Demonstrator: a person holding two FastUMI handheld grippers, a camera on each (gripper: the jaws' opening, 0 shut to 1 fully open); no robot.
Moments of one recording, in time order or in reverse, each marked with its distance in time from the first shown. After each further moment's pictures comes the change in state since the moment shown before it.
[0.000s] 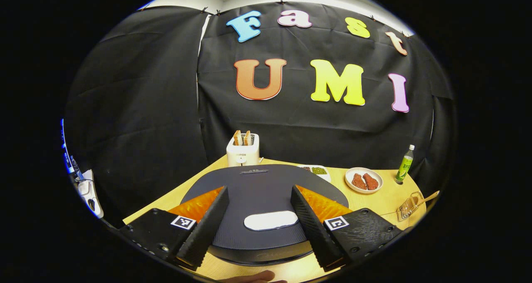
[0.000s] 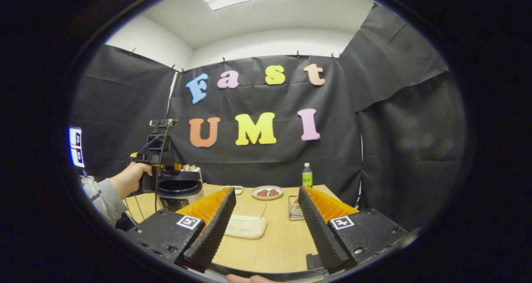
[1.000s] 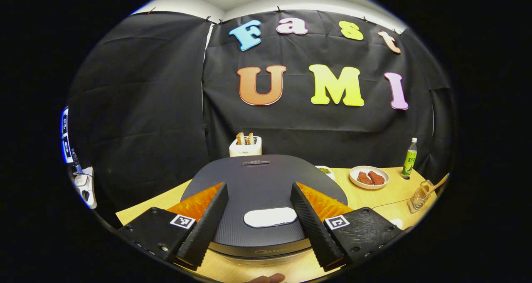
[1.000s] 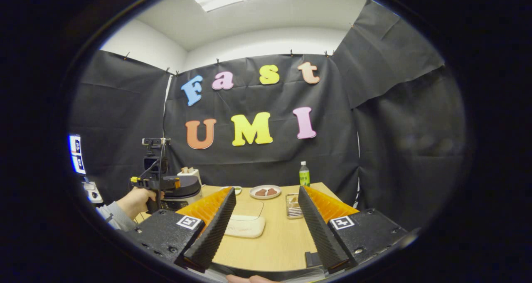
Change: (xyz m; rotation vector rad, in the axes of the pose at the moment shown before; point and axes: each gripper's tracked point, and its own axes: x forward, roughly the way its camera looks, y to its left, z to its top) left arm 0.001 -0.001 -0.048 0.019 -0.108 0.035; right arm -0.005 -0.011 0.007 0.044 0.011 -0.021
